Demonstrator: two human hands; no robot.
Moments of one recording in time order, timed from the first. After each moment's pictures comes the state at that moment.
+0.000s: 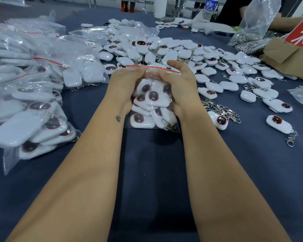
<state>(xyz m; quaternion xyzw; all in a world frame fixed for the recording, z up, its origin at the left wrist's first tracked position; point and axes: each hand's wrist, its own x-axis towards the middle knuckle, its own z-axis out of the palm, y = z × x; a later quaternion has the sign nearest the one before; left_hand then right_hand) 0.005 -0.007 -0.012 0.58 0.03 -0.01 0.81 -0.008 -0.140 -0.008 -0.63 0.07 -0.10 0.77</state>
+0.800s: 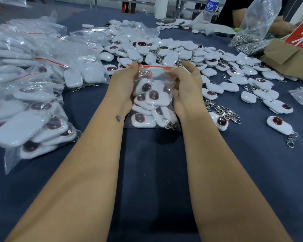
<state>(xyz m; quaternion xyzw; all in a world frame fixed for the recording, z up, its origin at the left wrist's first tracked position) 0.009 -0.008 -0.012 0.56 0.05 -0.01 0.83 -0.003 -0.143 -0.008 -0.48 0.11 -0.15 0.86</state>
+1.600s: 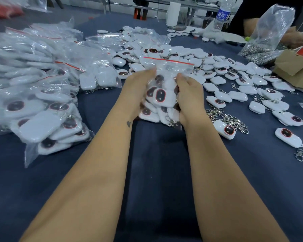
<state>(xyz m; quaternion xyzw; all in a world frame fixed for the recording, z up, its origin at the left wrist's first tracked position) 0.003 -0.005 -0.011 0.64 0.01 -0.03 0.77 -0.007 -0.137 -0.014 -0.69 0.10 -0.14 0.70</state>
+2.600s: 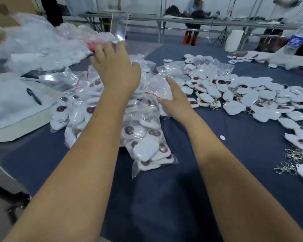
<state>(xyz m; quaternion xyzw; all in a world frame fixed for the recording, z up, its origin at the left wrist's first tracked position) -0.002 0.205 0.091 0.92 0.18 0.31 0.17 0.041 0.045 0.008 -0.86 -0.17 -0.02 0.48</state>
